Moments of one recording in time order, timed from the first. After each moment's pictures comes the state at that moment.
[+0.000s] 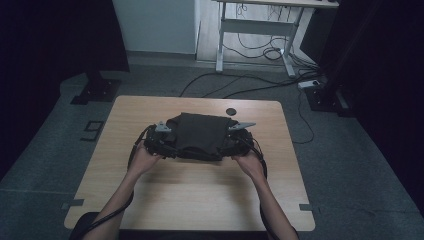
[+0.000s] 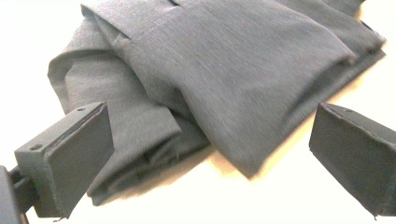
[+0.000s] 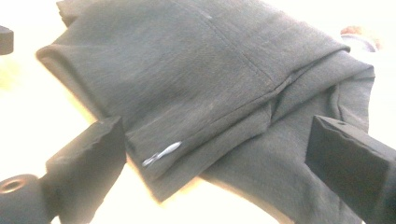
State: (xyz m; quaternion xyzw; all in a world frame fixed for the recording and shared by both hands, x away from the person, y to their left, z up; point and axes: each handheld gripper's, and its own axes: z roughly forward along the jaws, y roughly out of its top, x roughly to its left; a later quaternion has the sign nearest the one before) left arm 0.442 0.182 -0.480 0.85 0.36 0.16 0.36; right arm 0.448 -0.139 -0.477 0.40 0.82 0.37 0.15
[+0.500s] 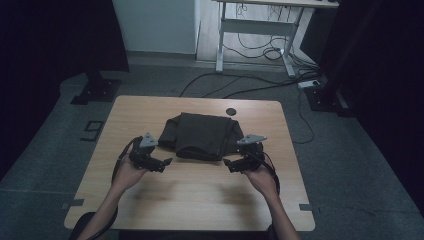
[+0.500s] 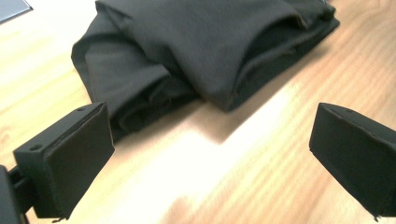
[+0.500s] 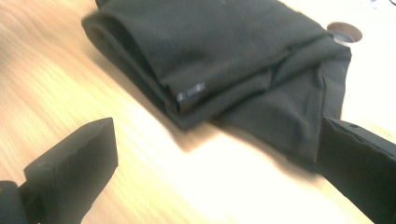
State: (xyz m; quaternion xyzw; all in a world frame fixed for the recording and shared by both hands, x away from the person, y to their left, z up) left arm 0.387 0.213 -0.476 0.85 0.34 0.18 0.37; right arm 0.388 -0.163 -0.465 0.38 0.83 0.38 0.18
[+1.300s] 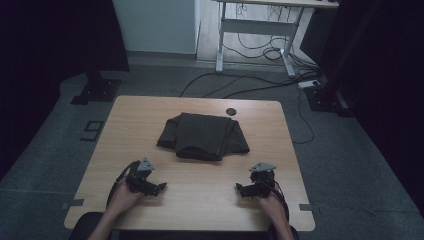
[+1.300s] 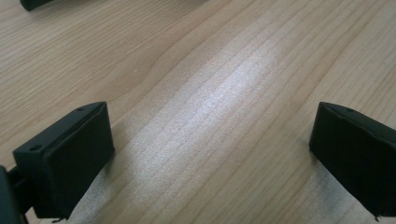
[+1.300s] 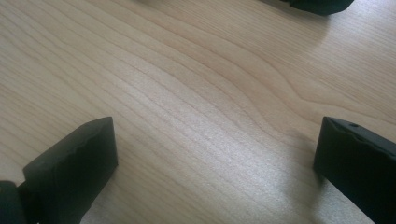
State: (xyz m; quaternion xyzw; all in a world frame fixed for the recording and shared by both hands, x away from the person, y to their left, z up) left arm 0.352 0.229 -0.549 0.87 0.36 0.13 0.33; right arm 0.345 -0.206 -0.555 0.43 0.82 0.33 0.17
